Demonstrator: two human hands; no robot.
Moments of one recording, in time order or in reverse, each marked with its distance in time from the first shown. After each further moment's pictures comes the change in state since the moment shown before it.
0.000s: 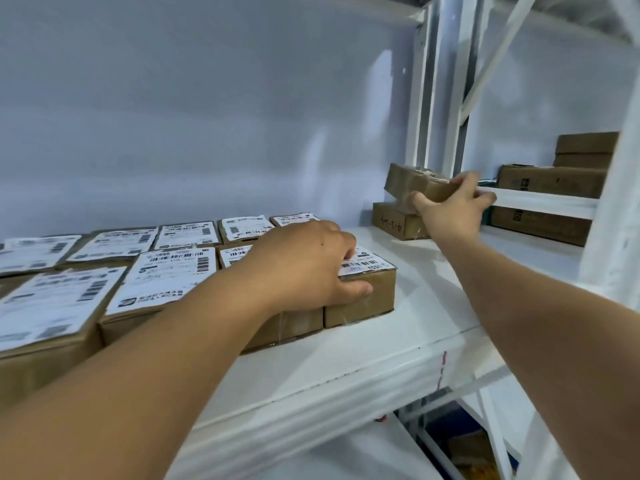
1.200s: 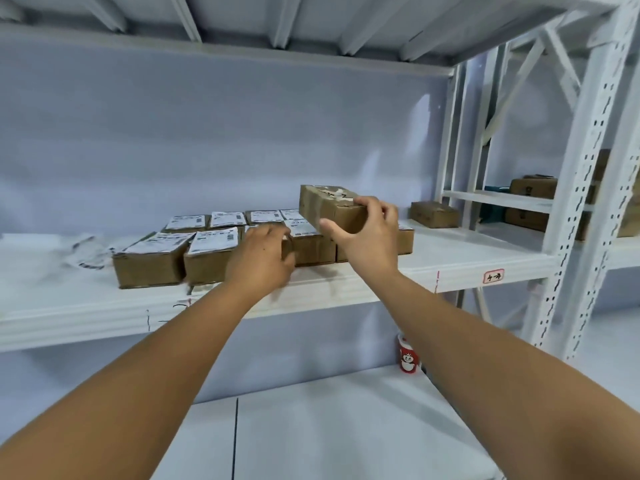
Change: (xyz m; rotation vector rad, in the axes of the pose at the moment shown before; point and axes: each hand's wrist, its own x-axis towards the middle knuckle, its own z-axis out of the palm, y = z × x) left_hand -0.223 -0.023 -0.048 -0.088 0.326 -0.506; right_hand -0.288 -0.153 -0.089 0.237 -0.320 -0.316
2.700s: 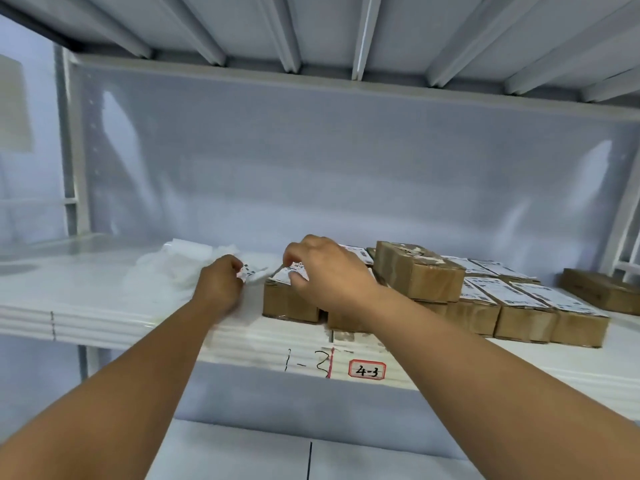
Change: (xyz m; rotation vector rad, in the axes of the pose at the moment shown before) left_hand -0.016 -0.257 -0.059 -0.257 0.187 -0.664; right_hand -0.034 -0.162 0.173 -0.355 -0.720 -0.786
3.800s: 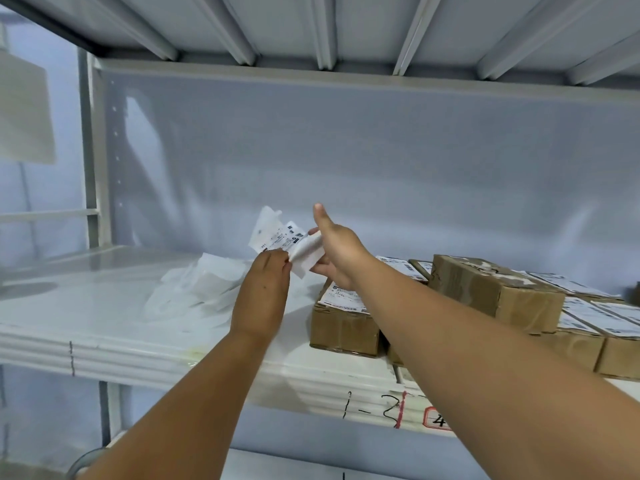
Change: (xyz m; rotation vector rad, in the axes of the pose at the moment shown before) left_hand 0.019 -0.006 0.009 0.056 0.290 0.491; right_hand 0.121 0.000 0.052 1.370 0.041 0.655
